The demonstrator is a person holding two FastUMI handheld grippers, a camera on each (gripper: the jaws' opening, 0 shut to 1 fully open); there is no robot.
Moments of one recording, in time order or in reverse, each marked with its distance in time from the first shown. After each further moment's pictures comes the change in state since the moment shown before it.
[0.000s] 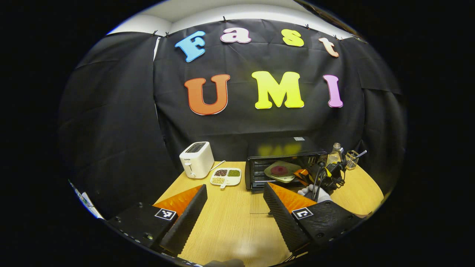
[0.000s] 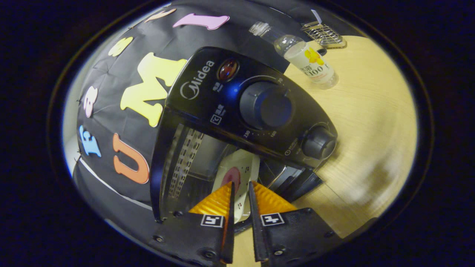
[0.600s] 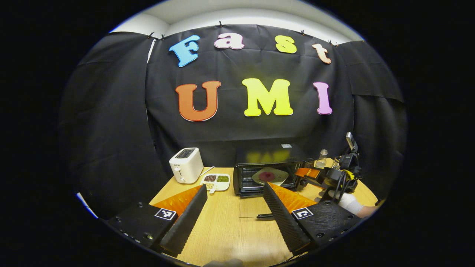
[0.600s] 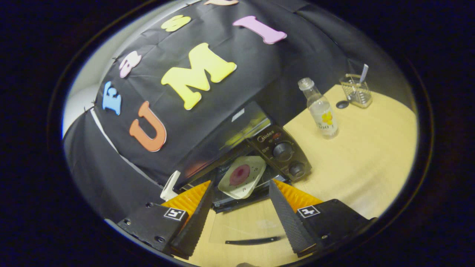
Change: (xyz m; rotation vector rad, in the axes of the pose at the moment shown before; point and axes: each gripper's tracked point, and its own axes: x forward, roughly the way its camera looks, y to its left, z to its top) left arm -0.018 -0.017 0.018 -0.008 -0.060 -0.087; right arm -0.150 0.042 0.028 -0.427 0.018 0.016
